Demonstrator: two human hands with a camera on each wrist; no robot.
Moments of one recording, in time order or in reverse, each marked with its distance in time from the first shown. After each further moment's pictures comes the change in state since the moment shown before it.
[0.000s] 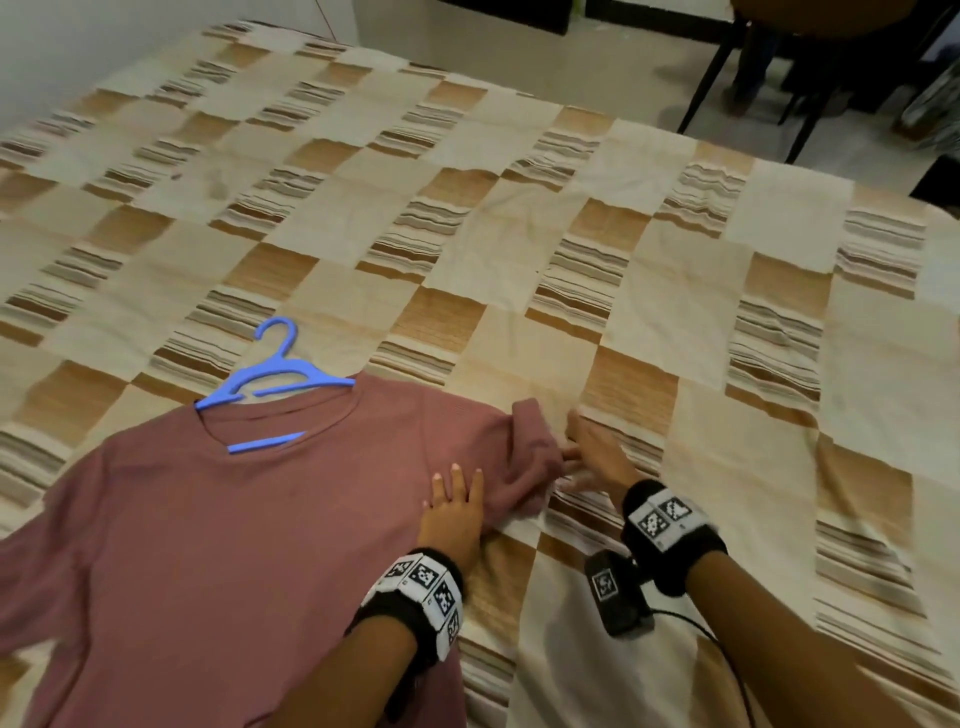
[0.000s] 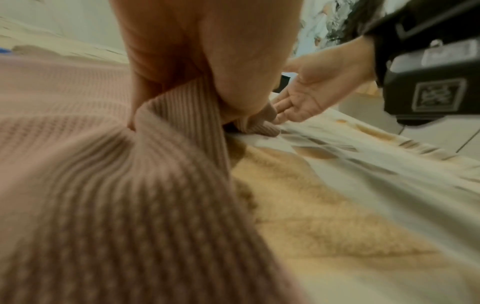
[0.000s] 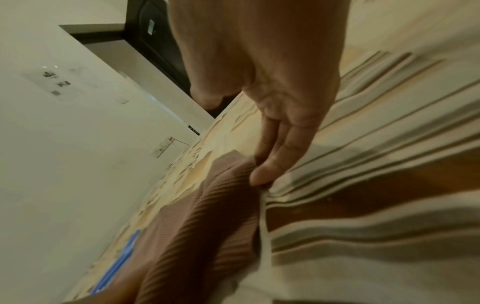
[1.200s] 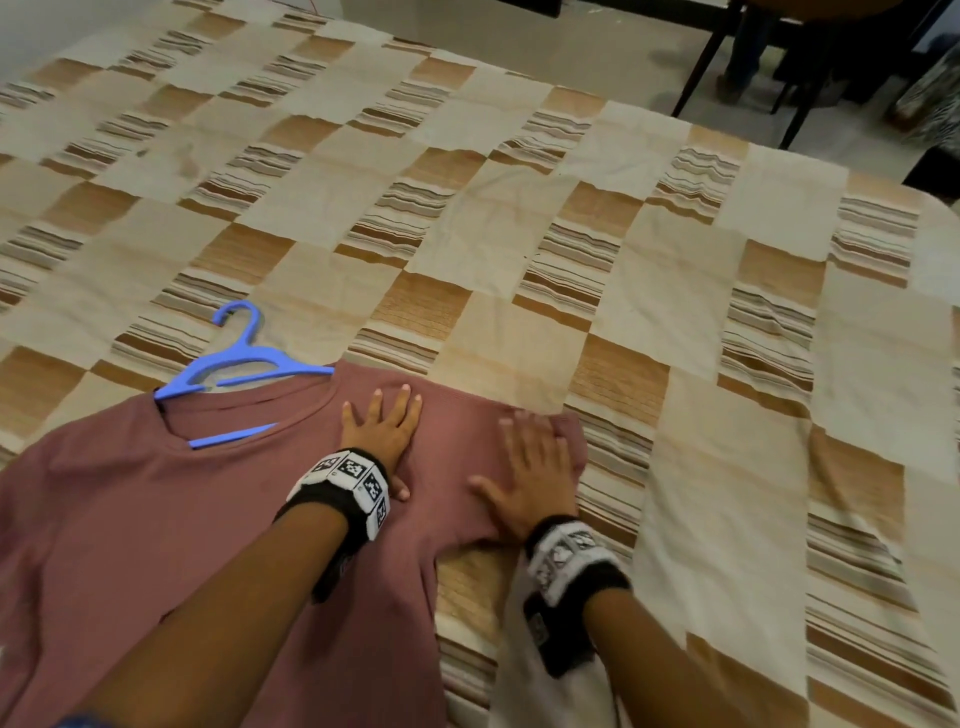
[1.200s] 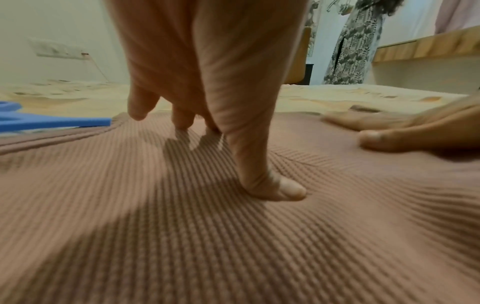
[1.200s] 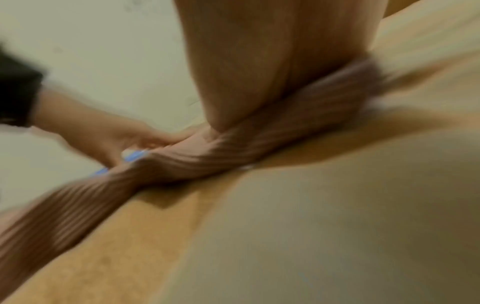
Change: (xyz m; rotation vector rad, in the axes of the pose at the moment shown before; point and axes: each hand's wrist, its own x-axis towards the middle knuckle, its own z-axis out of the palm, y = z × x) left_hand 0.054 -0.076 -0.052 0.268 0.004 0.000; right_hand 0.012 0.061 0.062 -1.309 0.119 -0.399
